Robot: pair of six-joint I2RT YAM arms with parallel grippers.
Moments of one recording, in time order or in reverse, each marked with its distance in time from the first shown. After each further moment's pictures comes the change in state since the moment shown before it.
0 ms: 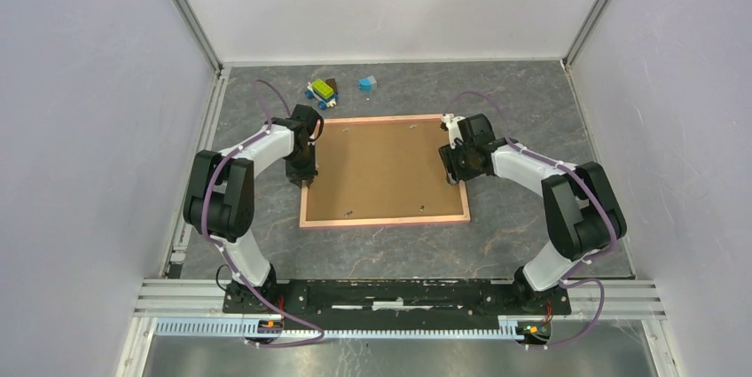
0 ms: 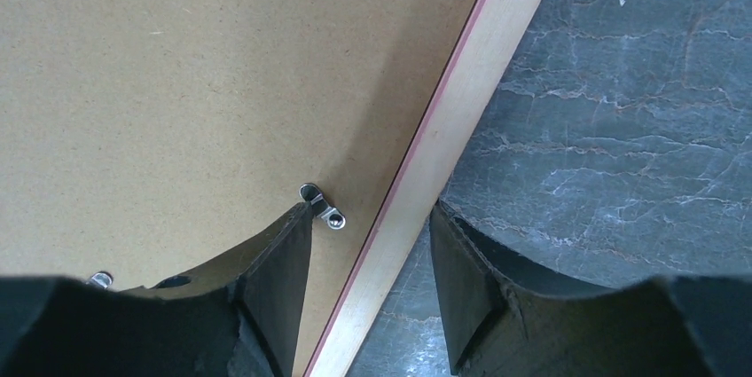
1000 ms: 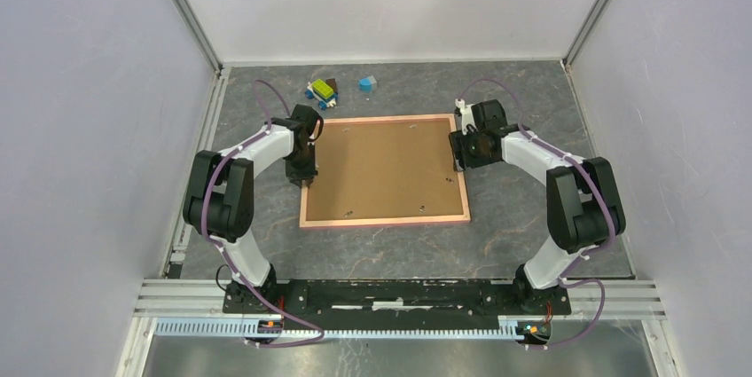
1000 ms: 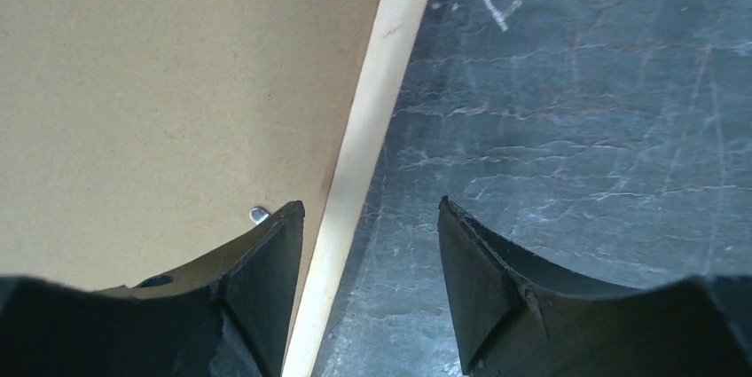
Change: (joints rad) left arm 0.002 -0.002 -0.002 0.002 0.000 0.000; right arm -0.102 0.028 0.112 -0.074 -0.018 0.025
